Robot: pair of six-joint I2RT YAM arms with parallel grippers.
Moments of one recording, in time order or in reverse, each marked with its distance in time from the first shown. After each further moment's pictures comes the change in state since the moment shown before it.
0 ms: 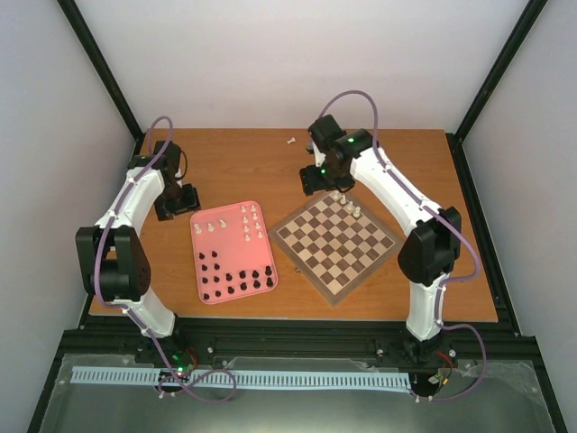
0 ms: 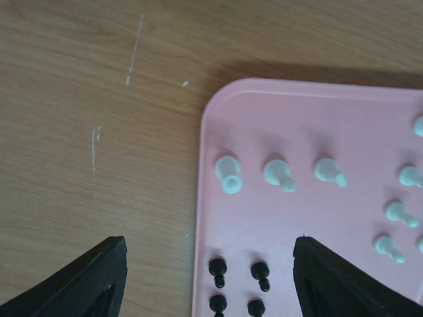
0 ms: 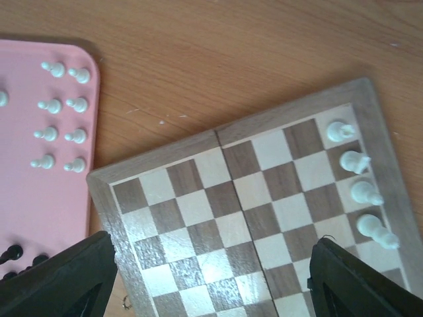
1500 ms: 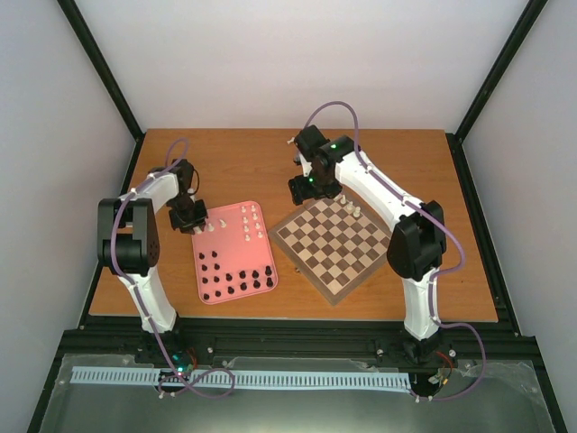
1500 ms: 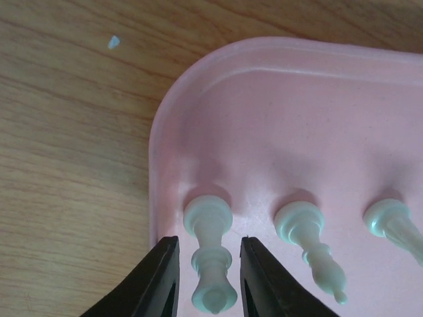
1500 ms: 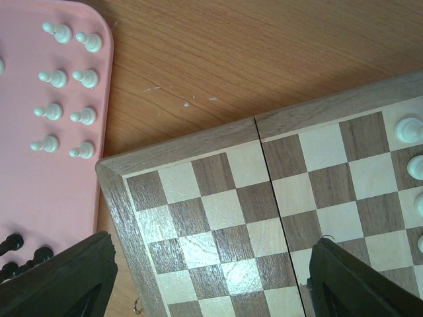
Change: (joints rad) left arm 0.029 0.220 -0.111 0.145 0.095 -0.047; right arm 0.063 0.100 0.011 0.015 -0.041 -0.005
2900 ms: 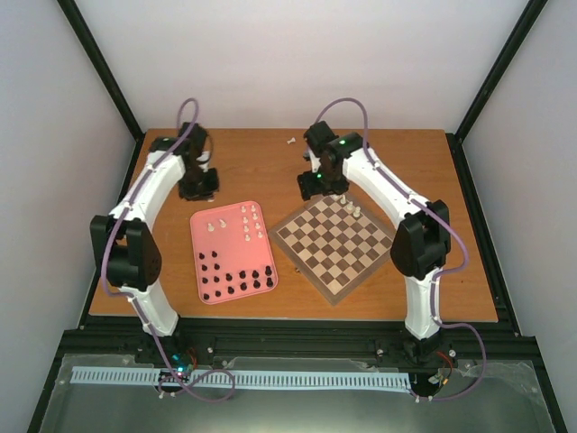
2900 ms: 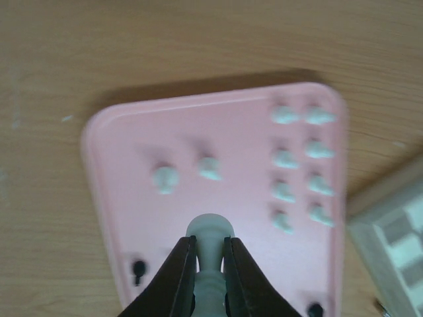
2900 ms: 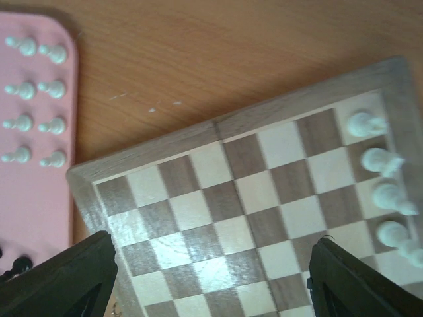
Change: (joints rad) left arm -0.099 -0.124 0.278 -0.213 -0.019 0.047; right arm -0.032 -0.003 -0.004 -0.010 0.022 -0.005
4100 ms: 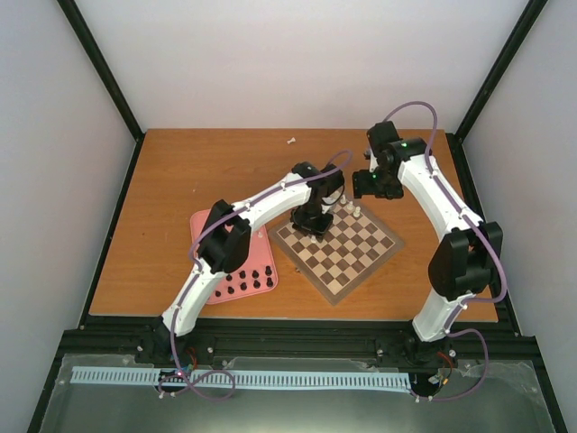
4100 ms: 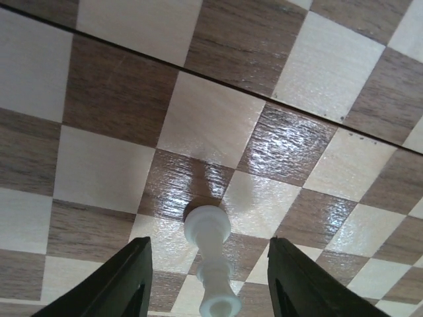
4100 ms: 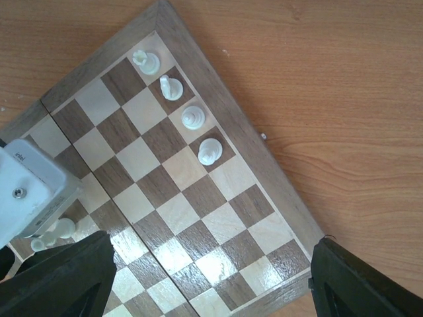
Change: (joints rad) left arm -0.714 0.628 0.608 -0.157 0.085 0.032; right arm -0.300 -0.285 -0.307 0.026 0.052 -0.014
